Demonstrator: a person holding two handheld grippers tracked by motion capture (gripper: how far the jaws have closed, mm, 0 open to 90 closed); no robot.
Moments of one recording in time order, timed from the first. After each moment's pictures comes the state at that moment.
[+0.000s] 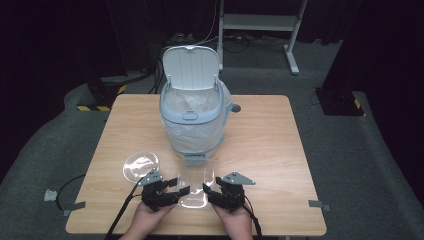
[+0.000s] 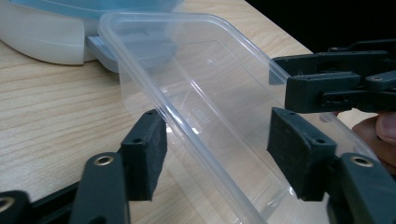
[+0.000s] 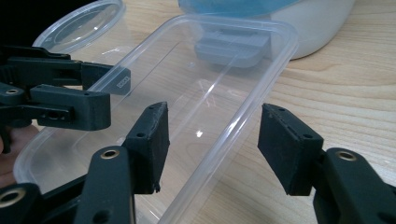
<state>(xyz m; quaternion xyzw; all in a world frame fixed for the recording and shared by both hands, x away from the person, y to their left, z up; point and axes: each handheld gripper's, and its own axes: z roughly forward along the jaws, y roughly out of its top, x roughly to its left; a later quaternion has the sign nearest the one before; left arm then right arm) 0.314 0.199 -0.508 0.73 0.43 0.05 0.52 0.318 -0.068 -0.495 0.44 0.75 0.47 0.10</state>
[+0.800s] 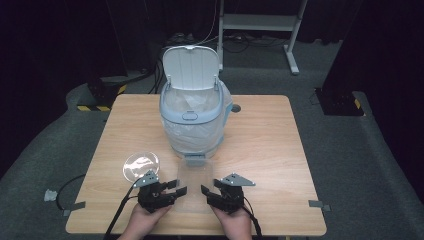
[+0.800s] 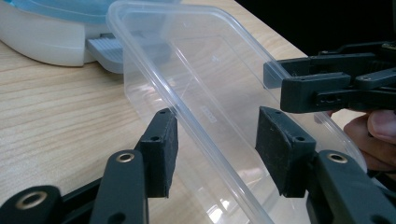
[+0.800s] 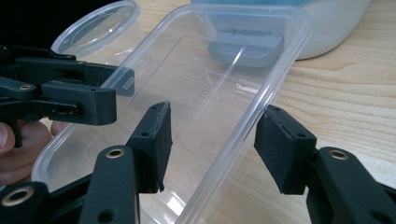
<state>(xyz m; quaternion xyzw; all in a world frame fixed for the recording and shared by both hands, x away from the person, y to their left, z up) 0.303 0.206 -0.502 0.74 0.42 0.05 0.53 0.309 -0.066 -0.492 0.44 0.75 0.48 0.09</state>
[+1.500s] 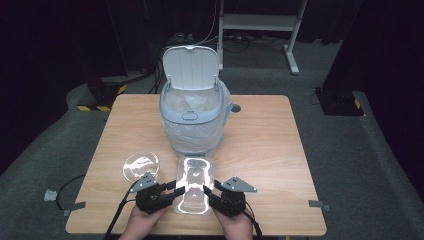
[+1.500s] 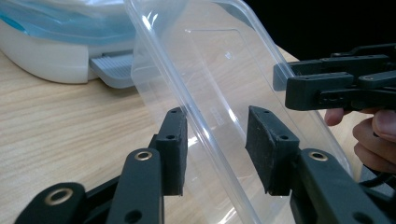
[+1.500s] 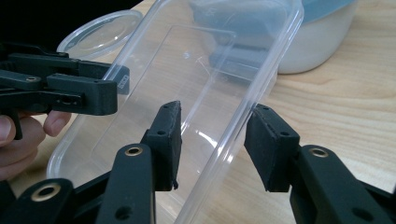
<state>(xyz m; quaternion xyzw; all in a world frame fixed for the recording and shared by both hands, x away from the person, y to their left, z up) 0.297 0.206 -0.496 0.73 0.41 0.08 0.54 0.297 -0.068 -0.482 0.43 0.75 0.49 0.13</state>
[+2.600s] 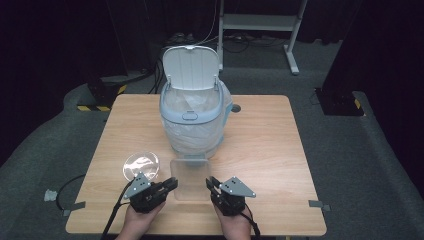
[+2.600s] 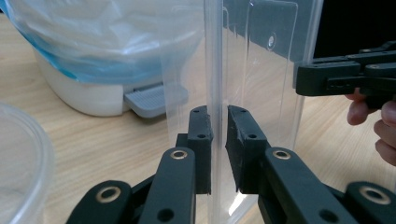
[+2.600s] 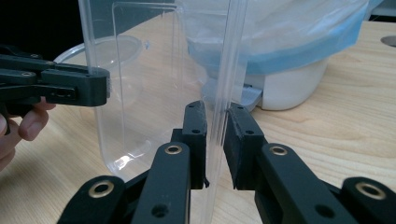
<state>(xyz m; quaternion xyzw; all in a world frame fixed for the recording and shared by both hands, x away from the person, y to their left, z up) 0.289 0.215 -0.486 0.71 0.39 0.16 0.56 0.291 -0.063 -0.471 0.39 0.74 0.51 0.20</state>
